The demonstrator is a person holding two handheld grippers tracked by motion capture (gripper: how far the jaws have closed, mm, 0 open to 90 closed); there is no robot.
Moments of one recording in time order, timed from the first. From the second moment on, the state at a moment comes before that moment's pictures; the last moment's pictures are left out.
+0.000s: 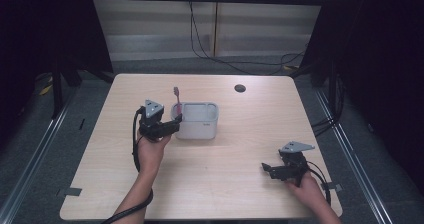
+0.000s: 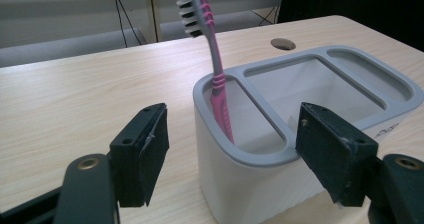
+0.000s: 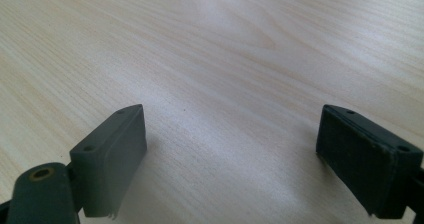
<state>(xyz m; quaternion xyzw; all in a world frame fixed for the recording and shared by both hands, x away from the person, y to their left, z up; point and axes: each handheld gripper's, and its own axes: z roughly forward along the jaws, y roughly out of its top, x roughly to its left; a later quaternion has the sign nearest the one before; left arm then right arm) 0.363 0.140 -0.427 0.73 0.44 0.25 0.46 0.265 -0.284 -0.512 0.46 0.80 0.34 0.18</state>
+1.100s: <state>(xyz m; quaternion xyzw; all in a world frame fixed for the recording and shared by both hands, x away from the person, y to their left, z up) 0.348 0.171 -0.425 0.74 0.44 0.23 0.46 0.265 -0.284 -0.512 0.46 0.80 0.34 0.18</state>
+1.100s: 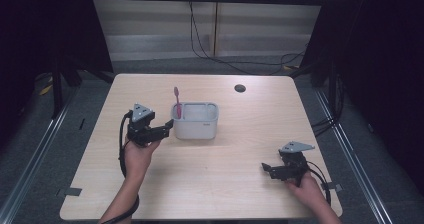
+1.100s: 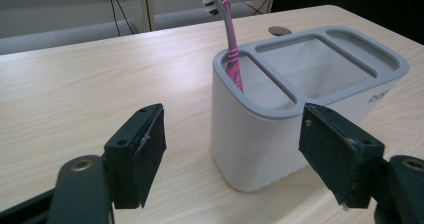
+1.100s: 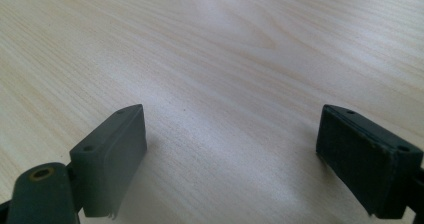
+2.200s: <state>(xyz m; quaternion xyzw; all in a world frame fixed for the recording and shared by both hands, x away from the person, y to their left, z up) 0.344 0.198 -0.448 0.77 0.41 0.19 0.44 0.265 -0.284 -0.511 0.46 0.80 0.34 0.18</state>
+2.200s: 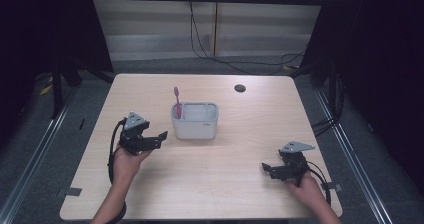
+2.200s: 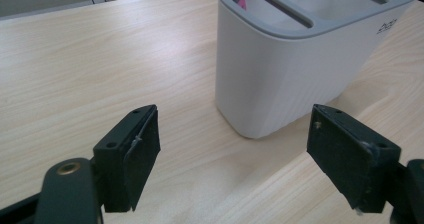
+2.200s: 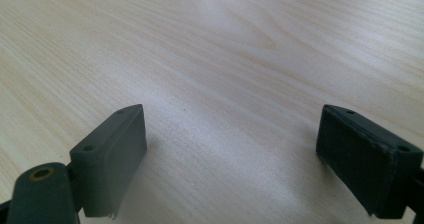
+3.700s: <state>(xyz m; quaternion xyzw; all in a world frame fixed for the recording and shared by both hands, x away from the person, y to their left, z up) 0.351 0.234 -0.482 0.78 0.45 0.19 0.40 0.265 -0.284 -0.511 0.46 0.80 0.34 0.18</state>
